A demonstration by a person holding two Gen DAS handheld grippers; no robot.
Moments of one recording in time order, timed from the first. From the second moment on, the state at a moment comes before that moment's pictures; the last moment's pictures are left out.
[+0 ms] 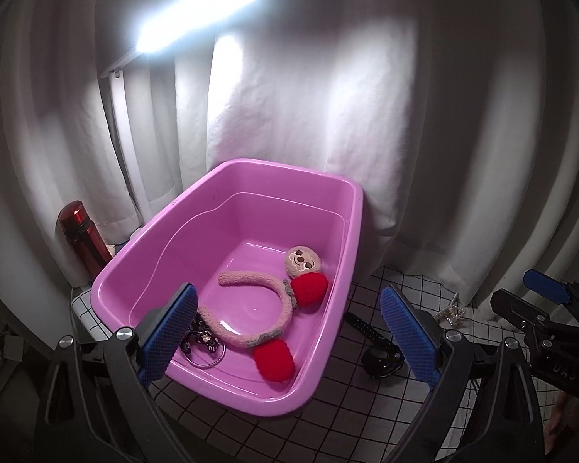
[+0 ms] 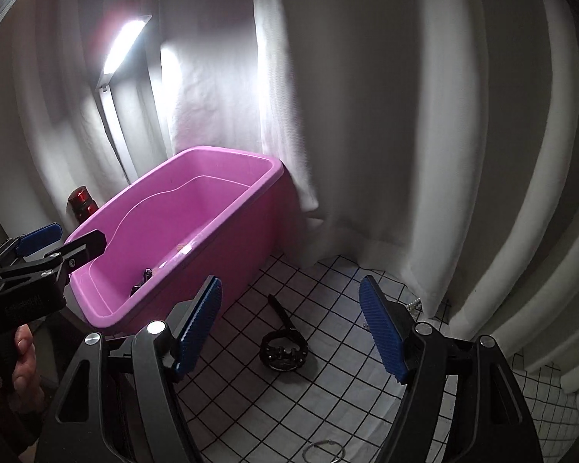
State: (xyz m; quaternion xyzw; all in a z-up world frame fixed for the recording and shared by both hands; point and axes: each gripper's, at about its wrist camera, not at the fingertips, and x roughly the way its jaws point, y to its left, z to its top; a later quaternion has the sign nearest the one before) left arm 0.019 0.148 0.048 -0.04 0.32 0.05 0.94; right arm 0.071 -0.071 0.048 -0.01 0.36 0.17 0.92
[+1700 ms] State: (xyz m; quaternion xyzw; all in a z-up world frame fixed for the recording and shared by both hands) left arm 0.092 0.027 -0.155 0.03 0.46 -0.03 0.89; right arm 0.029 -0.226 -0.154 0.10 0.52 0.02 0.85
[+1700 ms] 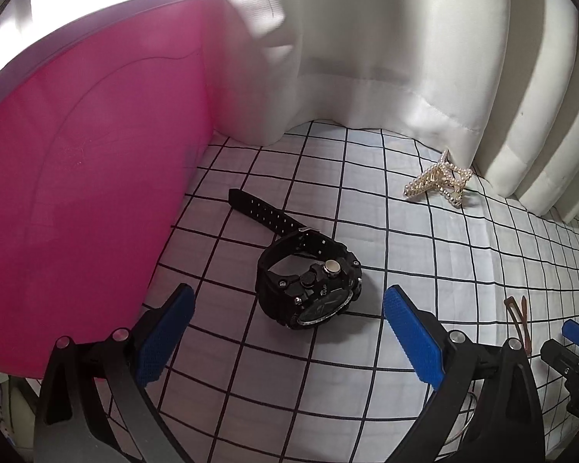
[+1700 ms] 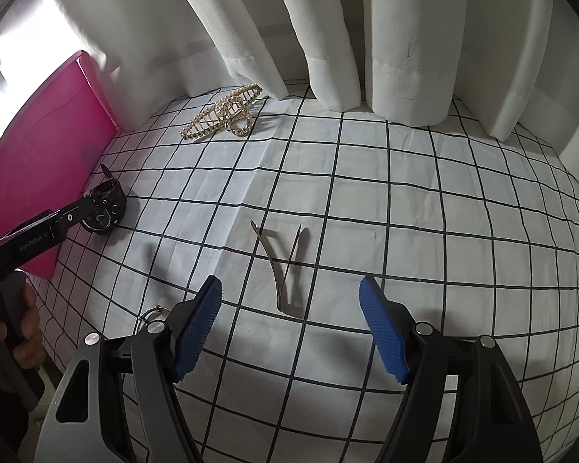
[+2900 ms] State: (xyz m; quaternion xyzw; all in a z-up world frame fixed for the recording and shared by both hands) left arm 0.137 0.019 -0.199 0.03 0.47 -0.03 0.88; right arm 0.055 -0.210 -0.185 0.04 0.52 -0.02 0.85
